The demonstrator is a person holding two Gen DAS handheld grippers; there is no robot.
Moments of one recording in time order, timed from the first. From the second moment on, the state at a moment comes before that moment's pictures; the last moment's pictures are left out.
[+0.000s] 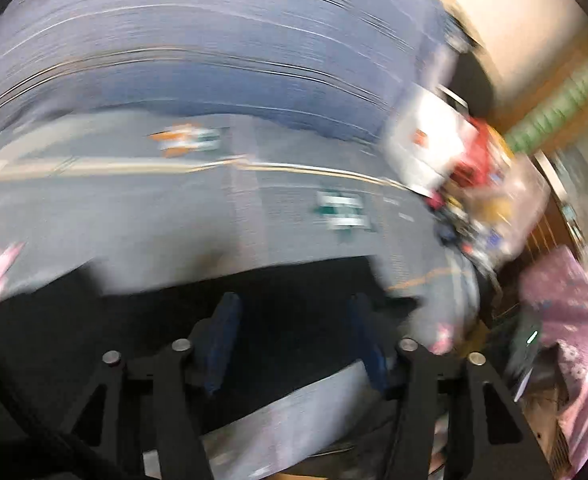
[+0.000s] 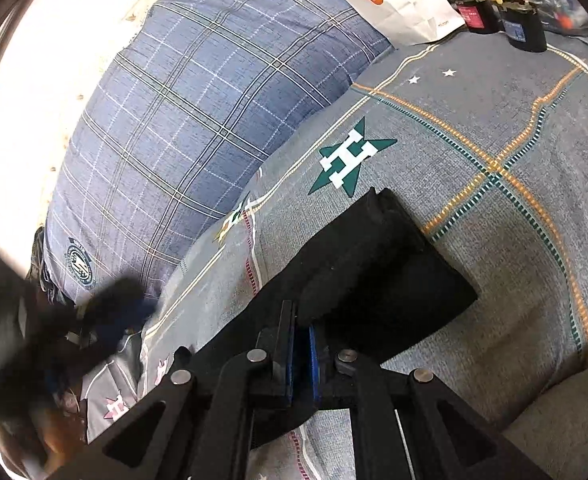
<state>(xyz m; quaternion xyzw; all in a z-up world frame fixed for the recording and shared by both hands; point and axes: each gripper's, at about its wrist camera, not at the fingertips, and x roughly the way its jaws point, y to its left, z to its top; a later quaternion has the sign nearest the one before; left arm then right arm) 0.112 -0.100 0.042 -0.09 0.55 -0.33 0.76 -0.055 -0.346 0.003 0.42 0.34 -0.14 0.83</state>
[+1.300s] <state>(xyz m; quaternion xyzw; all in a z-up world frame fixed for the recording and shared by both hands) 0.062 -0.017 -0.058 -0.43 0.59 -0.13 0.67 -0.034 -0.374 0.012 0.50 0.28 -0.07 0.82</state>
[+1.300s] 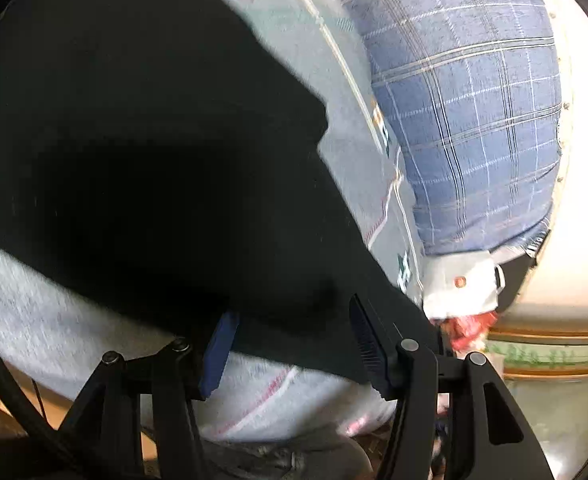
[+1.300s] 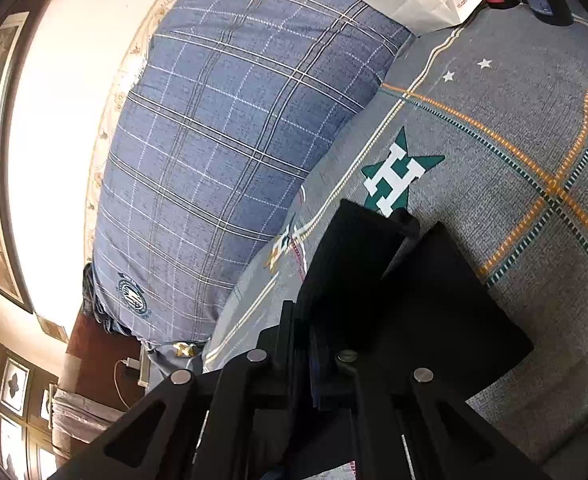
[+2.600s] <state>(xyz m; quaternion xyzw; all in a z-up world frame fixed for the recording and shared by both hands) 0.291 -0.027 -0.042 -0.19 0.60 -0.22 0.75 0.160 -0.396 0.000 0.40 0.44 -0.12 0.80</state>
